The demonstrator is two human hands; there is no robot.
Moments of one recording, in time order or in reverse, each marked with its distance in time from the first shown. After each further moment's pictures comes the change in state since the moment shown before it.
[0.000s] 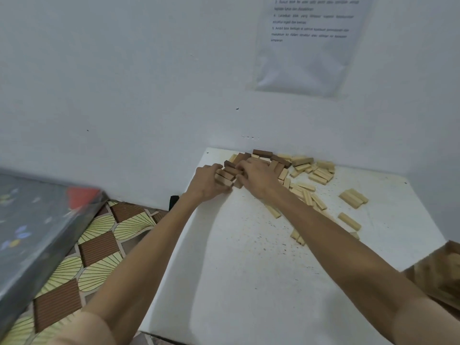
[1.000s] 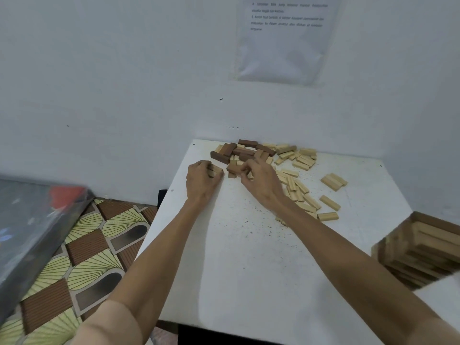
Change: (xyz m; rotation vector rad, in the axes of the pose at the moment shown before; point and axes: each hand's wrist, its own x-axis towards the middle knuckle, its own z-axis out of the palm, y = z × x) left_hand -0.019 0.006 0.052 -0.122 0.383 0.003; right_hand -0.066 0.020 0.006 0.188 0.310 0.047
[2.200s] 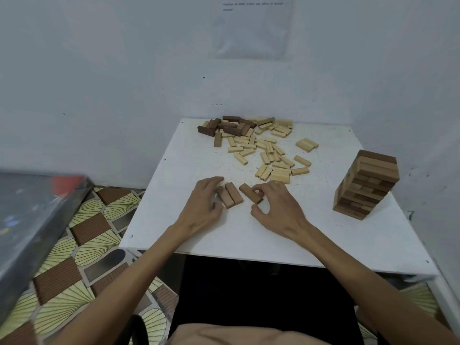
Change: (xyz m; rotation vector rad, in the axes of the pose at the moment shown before) left_hand -0.195 0.026 -0.057 -0.036 -0.354 0.319; right_hand -0.210 -0.020 -0.073 -0.010 -0.139 0.100
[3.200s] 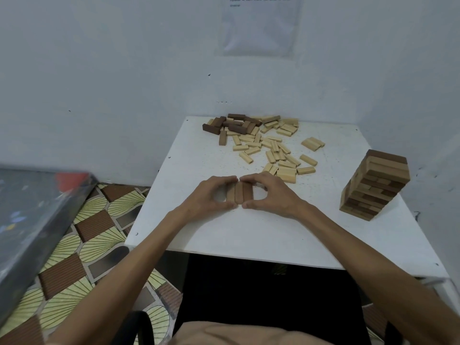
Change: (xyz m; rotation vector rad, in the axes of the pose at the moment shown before) left_hand 0.024 -0.011 -0.016 -0.123 -0.207 0.021; right_hand 0.048 0.010 -0.002 0.316 -0.302 -0.028
